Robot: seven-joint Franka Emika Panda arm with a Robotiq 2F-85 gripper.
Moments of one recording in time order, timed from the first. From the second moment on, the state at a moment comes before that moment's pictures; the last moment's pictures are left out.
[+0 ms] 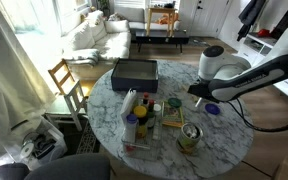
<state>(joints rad) 0.20 0.41 -0.43 -2.09 -0.47 2.56 1.47</state>
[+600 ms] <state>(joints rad) 0.20 0.43 -0.42 -2.09 -0.67 2.69 1.50</state>
